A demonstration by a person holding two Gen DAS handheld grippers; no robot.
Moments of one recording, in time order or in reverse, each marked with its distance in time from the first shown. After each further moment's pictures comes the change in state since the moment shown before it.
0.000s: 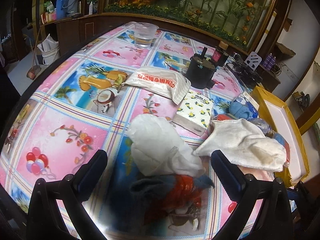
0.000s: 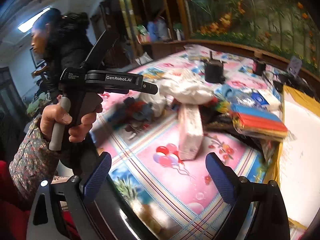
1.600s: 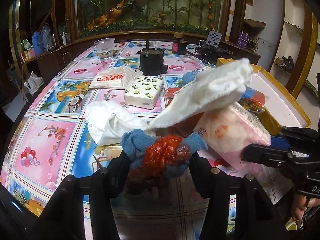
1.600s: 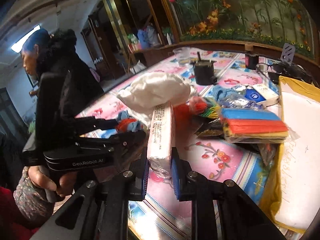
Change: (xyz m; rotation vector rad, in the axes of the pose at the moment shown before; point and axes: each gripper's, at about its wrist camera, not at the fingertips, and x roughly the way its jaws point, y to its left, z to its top) left arm -0.016 -0.071 -0.063 0.272 -0.086 -0.035; right arm 0.009 -0.031 0.008 0.146 -0.059 0.011
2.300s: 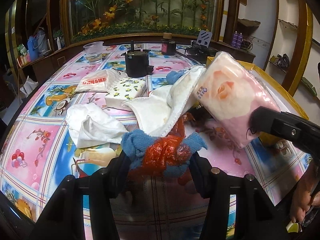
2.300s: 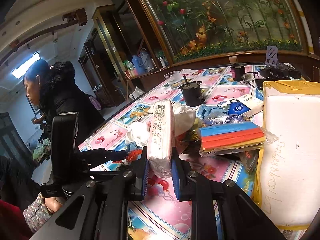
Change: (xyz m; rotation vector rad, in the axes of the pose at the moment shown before) left arm 0.009 -0.023 -0.004 0.026 -0.031 -0.011; right arm -0.031 -0.018 0.000 0.098 -0.167 0.022
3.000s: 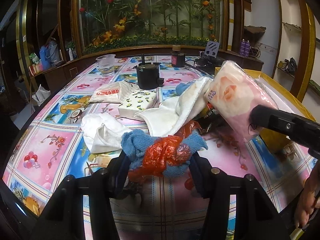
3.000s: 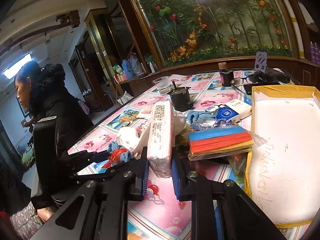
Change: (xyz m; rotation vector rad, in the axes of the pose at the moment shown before) left arm -0.014 -0.006 -0.005 0.004 -0.088 0.100; right arm -0.002 -0.003 0.000 0.002 -0.040 -0.096
